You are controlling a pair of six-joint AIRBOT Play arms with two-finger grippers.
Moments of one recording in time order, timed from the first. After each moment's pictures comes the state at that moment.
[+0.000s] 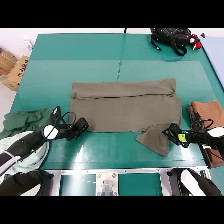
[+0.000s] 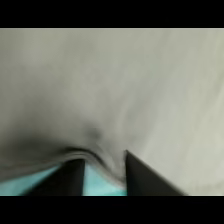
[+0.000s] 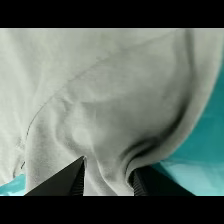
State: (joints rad) left arm -0.43 -1.04 0.37 0.88 -0.38 -2.05; right arm -0.47 -0.89 0.28 -1.05 0.97 1.57
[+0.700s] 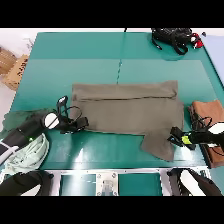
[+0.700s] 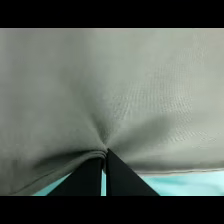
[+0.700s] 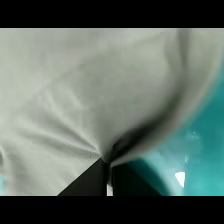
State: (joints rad) left arm -0.44 -1.04 0.61 1.23 -0.81 -2.05; right arm -0.45 -0.86 0.38 -1.21 1.14 1.61
